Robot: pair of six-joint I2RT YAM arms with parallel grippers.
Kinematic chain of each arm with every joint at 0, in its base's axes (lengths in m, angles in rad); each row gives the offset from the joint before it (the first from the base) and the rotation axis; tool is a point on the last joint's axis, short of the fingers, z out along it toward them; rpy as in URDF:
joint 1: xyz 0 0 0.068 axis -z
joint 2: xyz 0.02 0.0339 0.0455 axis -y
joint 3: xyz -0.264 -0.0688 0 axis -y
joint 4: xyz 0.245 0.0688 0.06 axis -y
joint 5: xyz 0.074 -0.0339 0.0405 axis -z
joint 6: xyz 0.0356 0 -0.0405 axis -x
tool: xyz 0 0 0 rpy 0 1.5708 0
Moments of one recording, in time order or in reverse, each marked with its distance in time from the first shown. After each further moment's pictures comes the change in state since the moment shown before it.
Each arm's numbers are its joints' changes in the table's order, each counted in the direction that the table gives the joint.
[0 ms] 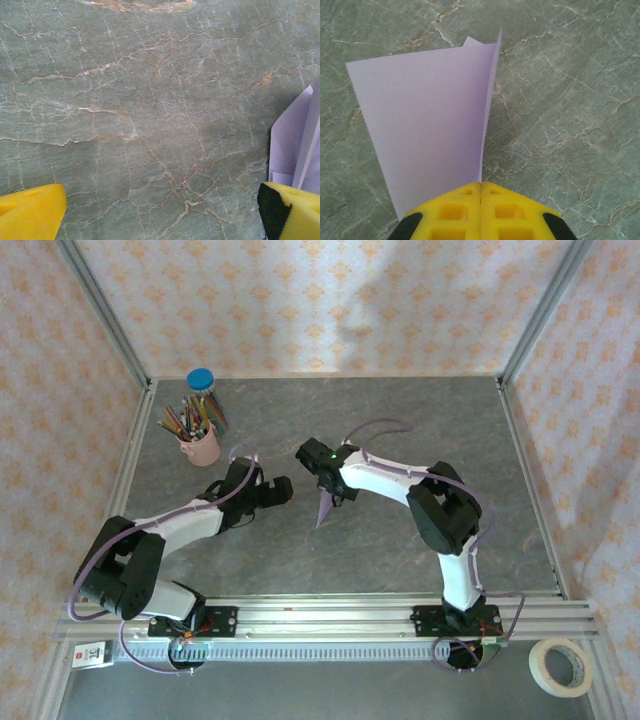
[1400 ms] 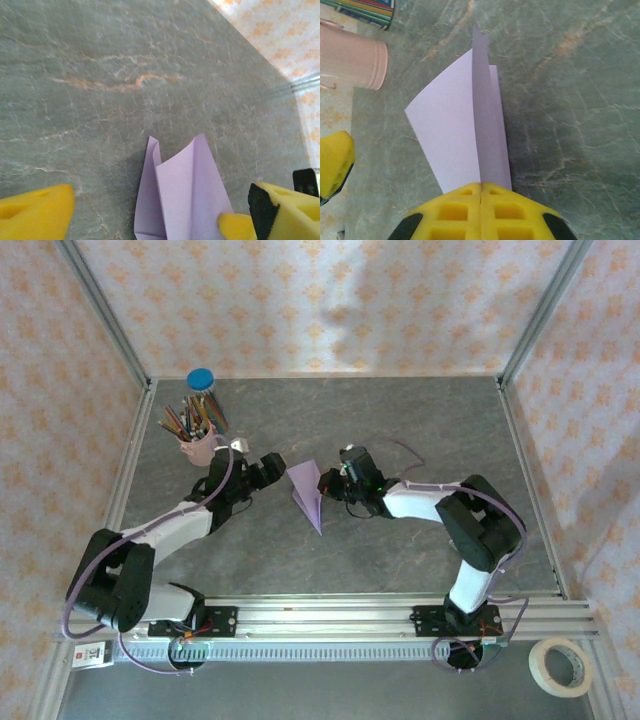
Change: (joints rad) left arm -0.077 0.063 -0.014 0.203 0.102 0.181; right arm 0.131 0.240 -0.601 1.024 -0.635 0.265
